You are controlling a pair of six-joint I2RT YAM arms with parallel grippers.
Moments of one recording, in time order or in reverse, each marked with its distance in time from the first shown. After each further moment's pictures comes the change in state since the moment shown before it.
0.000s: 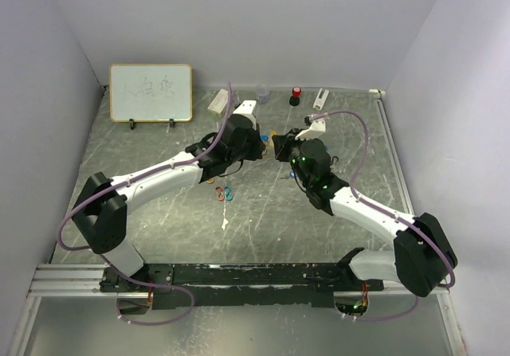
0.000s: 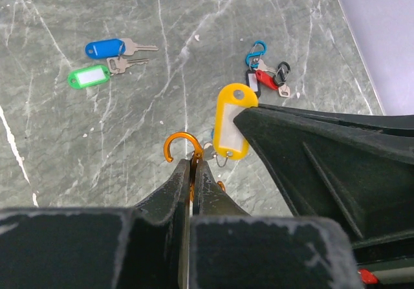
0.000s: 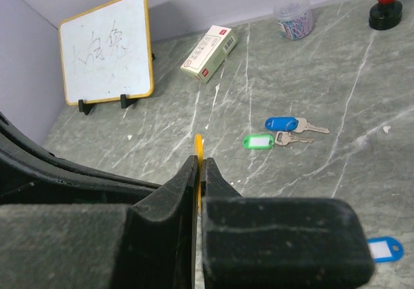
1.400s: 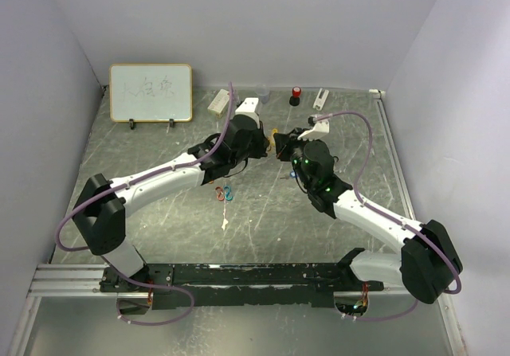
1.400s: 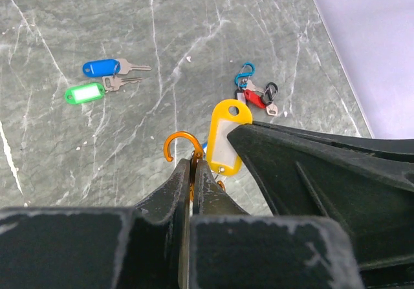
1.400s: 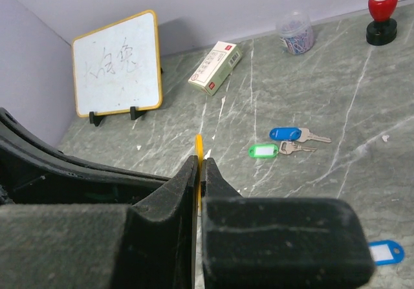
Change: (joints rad) left arm -0.045 -0.002 0.031 0.019 -0.083 -0.016; right arm 0.024 -0.057 0.000 -0.010 0.043 -0.002
